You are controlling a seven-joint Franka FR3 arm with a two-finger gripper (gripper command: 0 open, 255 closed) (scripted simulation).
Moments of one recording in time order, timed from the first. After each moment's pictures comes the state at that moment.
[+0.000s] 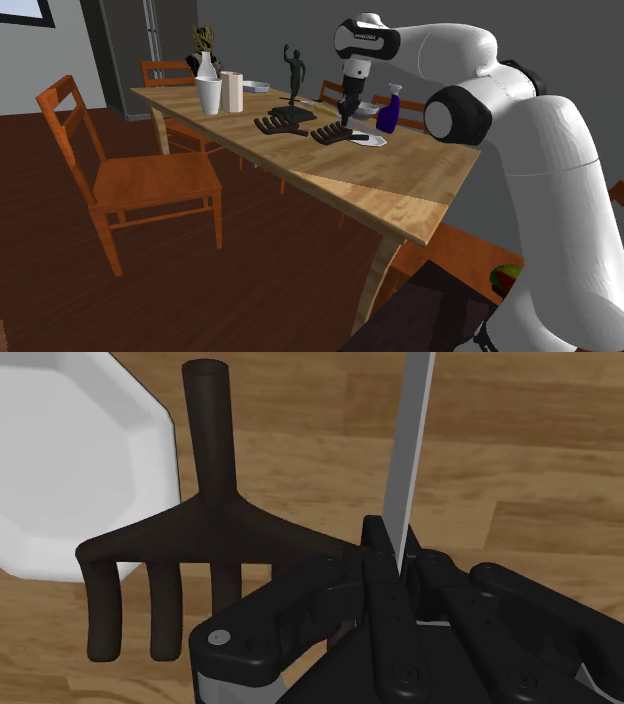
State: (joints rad) arm 0.06 0.62 -0.56 -1.00 0.32 1.57 -0.56
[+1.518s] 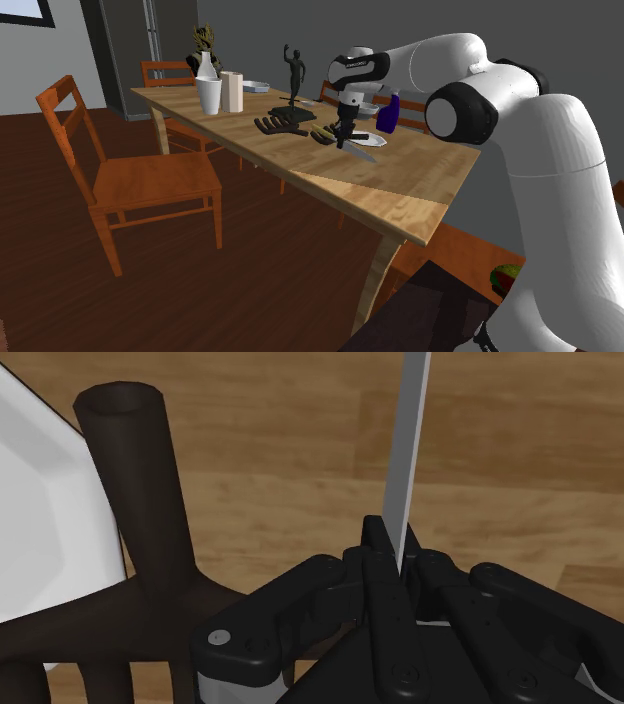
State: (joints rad) arm 0.13 0.59 -0.56 -1.29 0.32 1.82 -0.59
